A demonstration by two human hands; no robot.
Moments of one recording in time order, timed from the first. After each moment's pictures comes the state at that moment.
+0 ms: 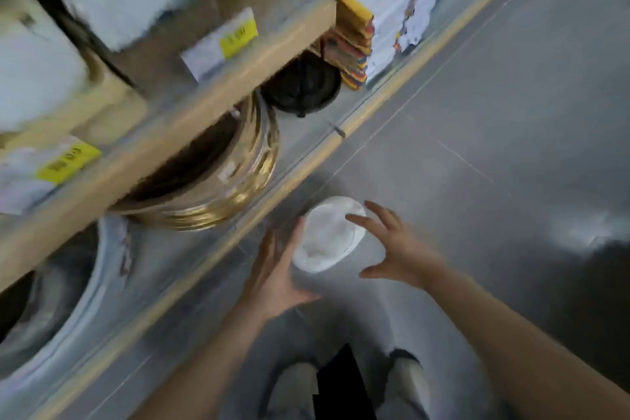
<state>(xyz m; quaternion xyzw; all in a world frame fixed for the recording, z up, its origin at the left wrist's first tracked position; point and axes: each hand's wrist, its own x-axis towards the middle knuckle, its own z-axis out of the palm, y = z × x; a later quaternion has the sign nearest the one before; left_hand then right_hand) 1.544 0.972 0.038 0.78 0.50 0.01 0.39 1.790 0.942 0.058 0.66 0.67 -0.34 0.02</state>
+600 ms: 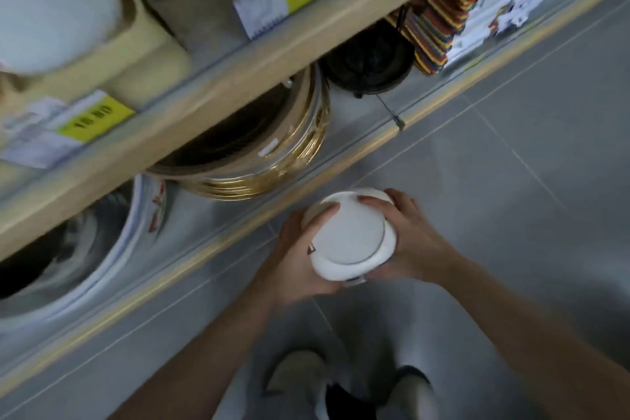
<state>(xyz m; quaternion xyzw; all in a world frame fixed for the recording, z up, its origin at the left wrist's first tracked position) 1.538 0.987 0.025 0.71 0.53 0.11 0.46 1.769 0.997 0.026 0.57 0.70 -0.41 -0.09</state>
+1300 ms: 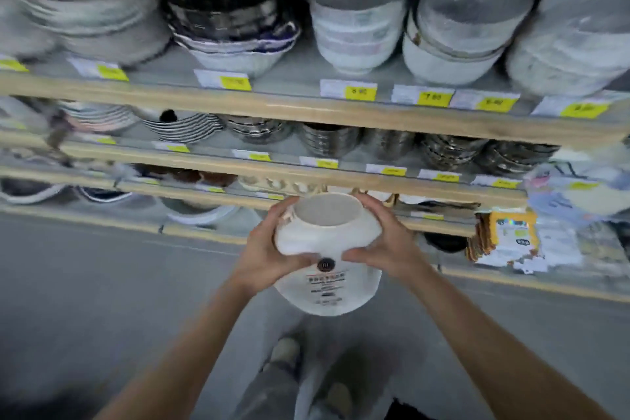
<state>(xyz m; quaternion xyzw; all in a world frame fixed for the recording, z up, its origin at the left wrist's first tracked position) 1.422 0.797 0.582 0.42 0.69 0.48 0.34 1.602 0.941 0.572 0.33 0.74 -0.56 -0.17</state>
